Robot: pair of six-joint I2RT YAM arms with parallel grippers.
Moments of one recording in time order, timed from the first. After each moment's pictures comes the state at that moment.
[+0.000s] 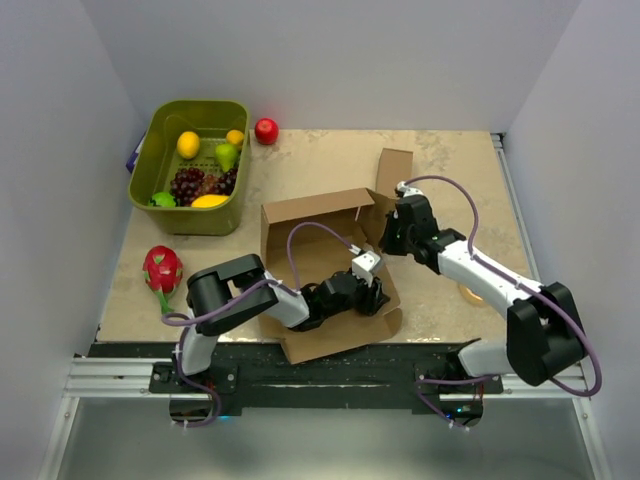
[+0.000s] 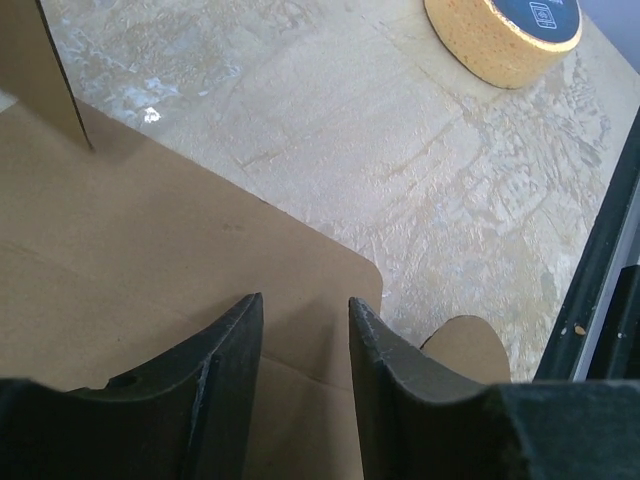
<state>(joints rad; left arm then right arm) -1.14 2.00 0.79 0.85 -0.10 -0.45 0.45 1.36 0.84 -0.27 0.07 0.48</state>
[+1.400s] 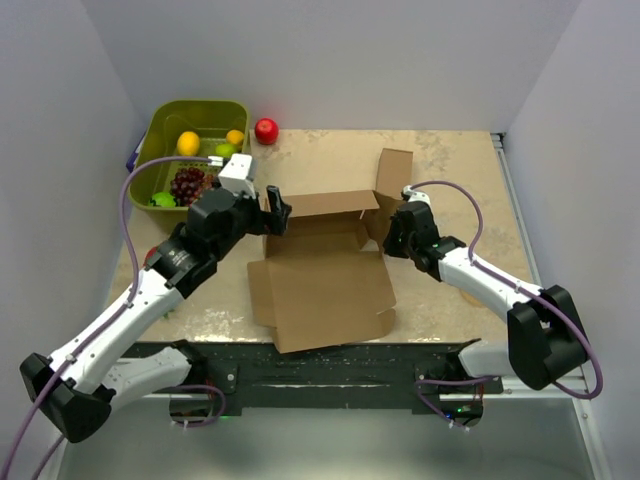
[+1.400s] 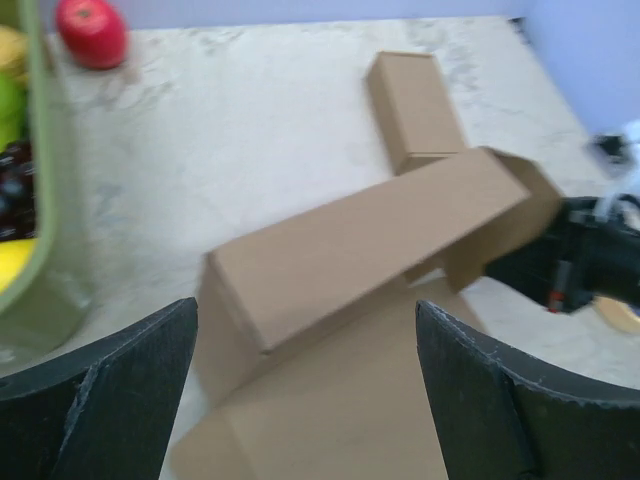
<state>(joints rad) -0.66 1.00 1.00 -0.29 -0.21 -0.32 0.45 1.34 0.76 -0.18 0.15 0.53</state>
